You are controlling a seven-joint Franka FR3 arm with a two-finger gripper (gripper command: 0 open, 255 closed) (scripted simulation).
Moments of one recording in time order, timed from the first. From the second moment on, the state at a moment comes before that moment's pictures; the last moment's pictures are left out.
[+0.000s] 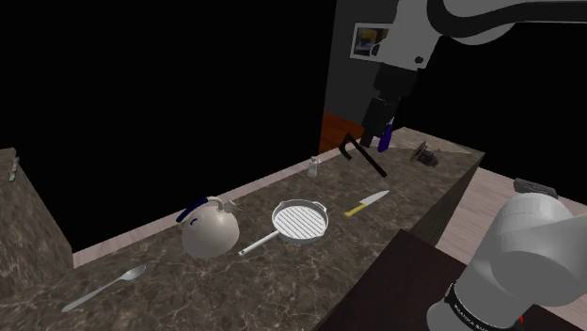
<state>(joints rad) 0.01 -0.82 0.02 -2.42 0.12 1.69 -0.14</state>
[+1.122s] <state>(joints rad) 0.02 -0.43 0.12 -2.59 0.12 2.27 -0.12</state>
